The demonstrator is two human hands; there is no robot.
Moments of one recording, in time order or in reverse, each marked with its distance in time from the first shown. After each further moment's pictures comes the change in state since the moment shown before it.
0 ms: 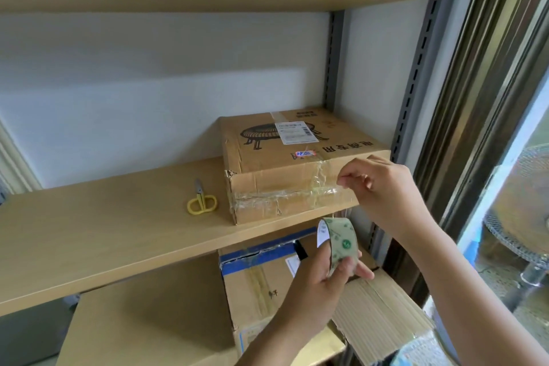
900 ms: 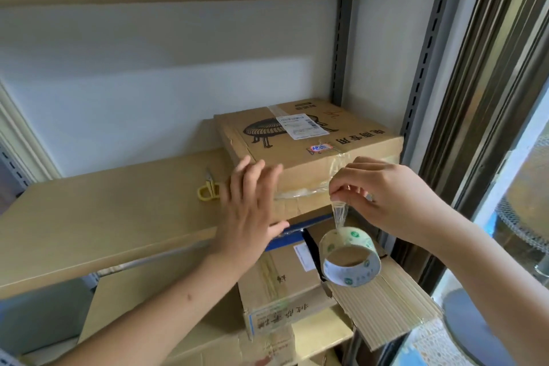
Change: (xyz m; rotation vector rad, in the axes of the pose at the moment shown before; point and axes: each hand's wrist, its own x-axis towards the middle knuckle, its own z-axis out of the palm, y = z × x) left_hand 0.020 -0.009 -0.109 1.502 0.529 0.353; right_hand -0.014 -0.022 -0.019 -0.023 -0.252 -0.359
